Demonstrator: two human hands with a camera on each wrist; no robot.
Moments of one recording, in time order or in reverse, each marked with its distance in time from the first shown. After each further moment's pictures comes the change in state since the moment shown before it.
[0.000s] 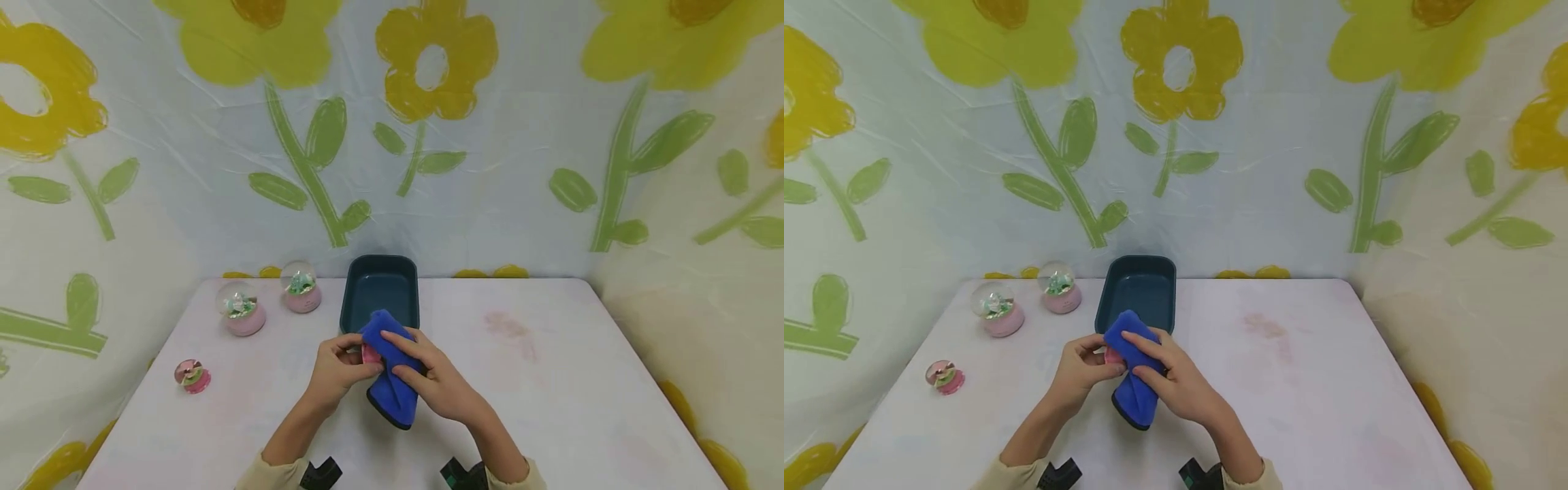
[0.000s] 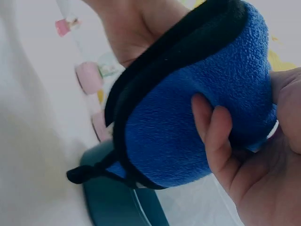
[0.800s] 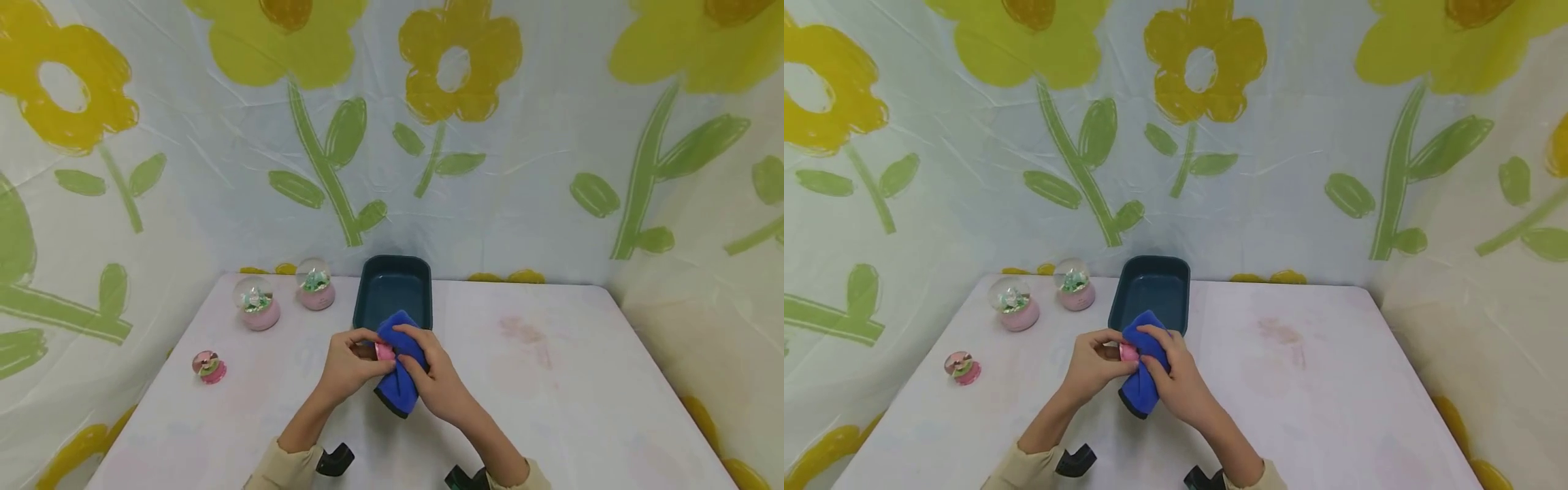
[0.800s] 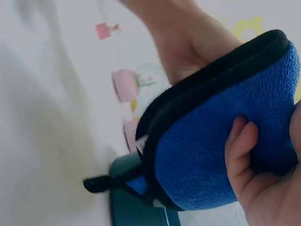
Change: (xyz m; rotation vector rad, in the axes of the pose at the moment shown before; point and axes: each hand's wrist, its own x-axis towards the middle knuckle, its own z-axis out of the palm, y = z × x) left_hand 0.005 0.016 0.000 0.208 0.035 0.037; right_hand 0.013 0.007 0.024 -0.062 0.192 0.068
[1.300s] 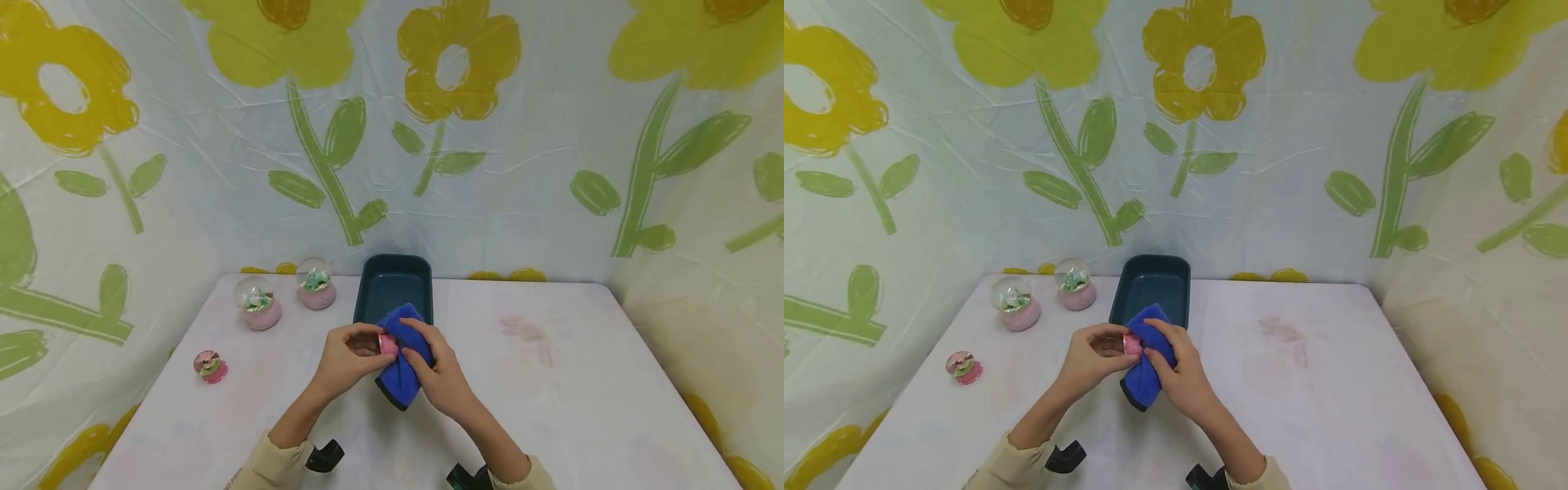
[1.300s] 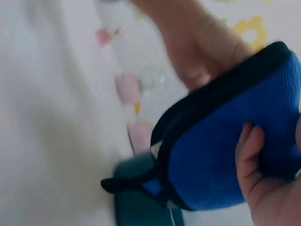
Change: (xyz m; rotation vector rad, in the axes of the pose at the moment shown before) left_hand 0.004 0.000 -0.010 0.062 -0.032 0.020; right_hand 0.002 0.002 -0.003 -0.020 0.051 -0.022
